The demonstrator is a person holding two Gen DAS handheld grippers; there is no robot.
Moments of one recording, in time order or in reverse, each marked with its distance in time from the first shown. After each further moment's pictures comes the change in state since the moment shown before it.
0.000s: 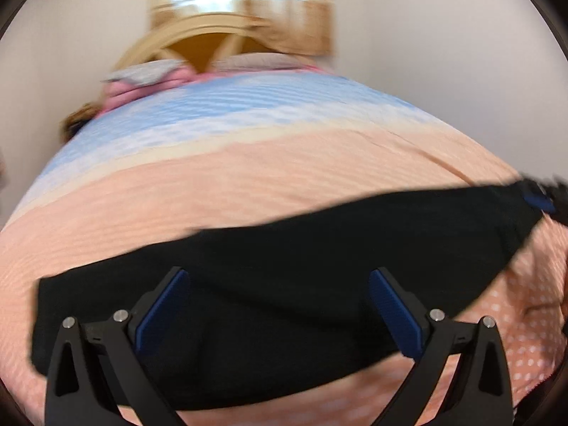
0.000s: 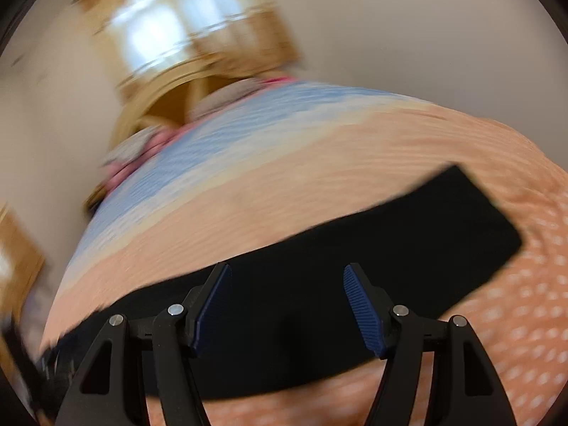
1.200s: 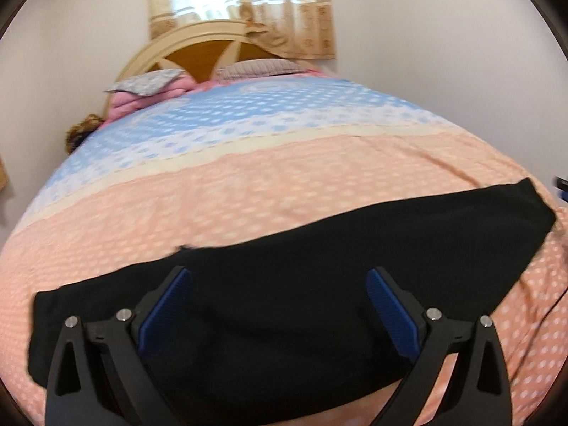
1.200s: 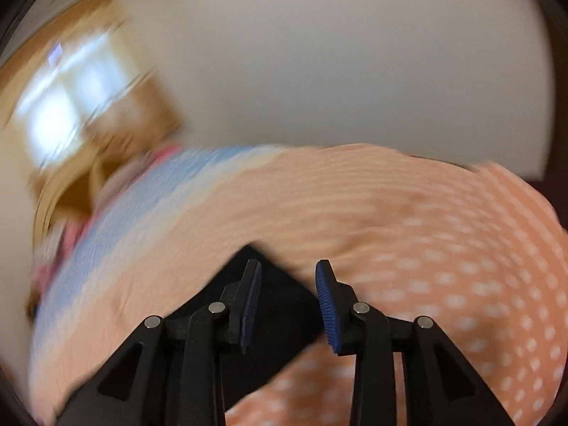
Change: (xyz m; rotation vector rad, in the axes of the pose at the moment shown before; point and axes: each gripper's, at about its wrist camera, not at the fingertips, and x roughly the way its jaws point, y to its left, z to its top) left arm 0.029 -0.056 0.013 0.072 -0.023 -0.029; right arm -0.044 -0.142 0.025 0.292 -0.200 -0.384
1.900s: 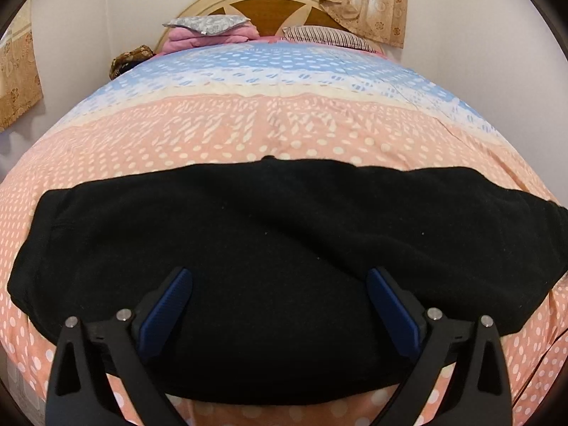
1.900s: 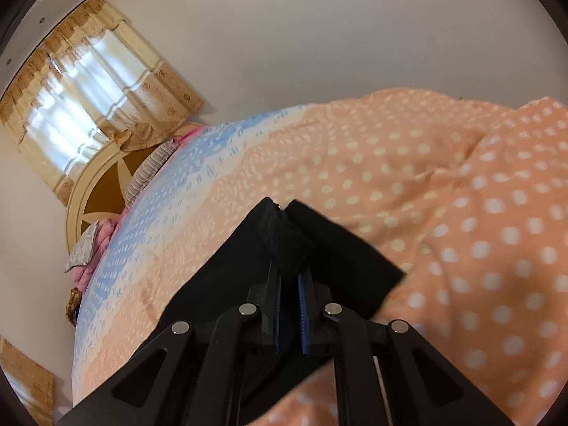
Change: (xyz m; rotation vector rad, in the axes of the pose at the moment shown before) left arm 0.011 0.069 -0.056 -0.259 0.130 0.132; right arm 0.029 -0.013 -0.014 0.170 0.094 0.130
